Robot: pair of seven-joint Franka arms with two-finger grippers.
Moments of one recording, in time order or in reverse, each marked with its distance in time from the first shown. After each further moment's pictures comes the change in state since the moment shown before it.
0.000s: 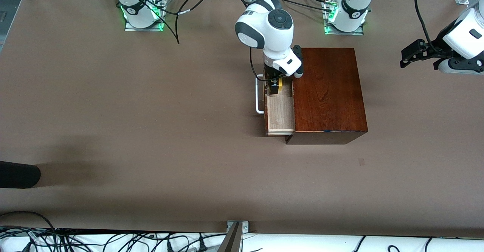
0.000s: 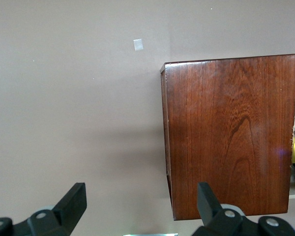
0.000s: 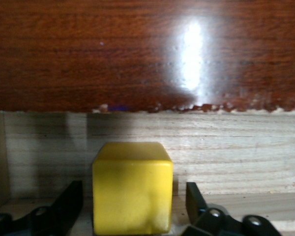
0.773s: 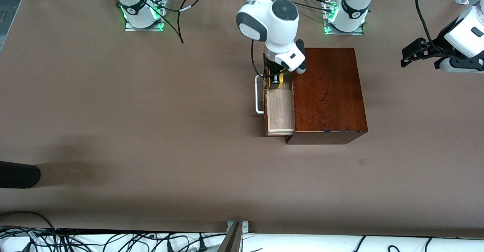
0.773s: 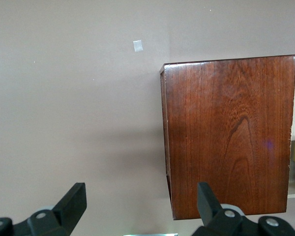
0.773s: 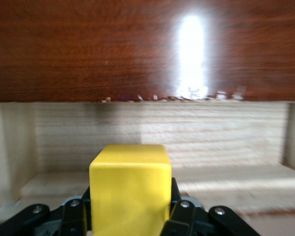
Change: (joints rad) left arm -0.001 0.000 -0.001 0.008 0.000 -0.006 0.000; right arm 0.004 -0.029 -0.004 0.152 0.000 -0.197 0.000
